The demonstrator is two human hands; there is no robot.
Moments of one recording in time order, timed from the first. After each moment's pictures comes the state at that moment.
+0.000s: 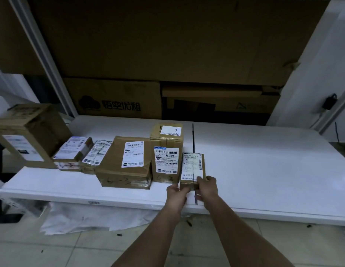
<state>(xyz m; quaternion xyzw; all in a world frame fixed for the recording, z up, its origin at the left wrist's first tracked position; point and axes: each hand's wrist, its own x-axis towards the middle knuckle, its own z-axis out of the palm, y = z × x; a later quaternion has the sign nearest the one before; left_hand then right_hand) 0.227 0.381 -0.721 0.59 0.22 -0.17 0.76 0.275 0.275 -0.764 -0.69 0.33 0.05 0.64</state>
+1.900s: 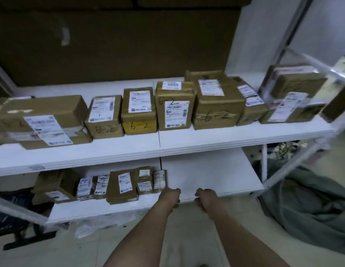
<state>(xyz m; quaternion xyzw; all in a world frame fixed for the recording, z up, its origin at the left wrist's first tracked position) 0.108 0.331 -0.263 0.77 0.19 -0.38 0.48 0.067 0.194 -0.283 -0.70 0.40 0.16 0.57</state>
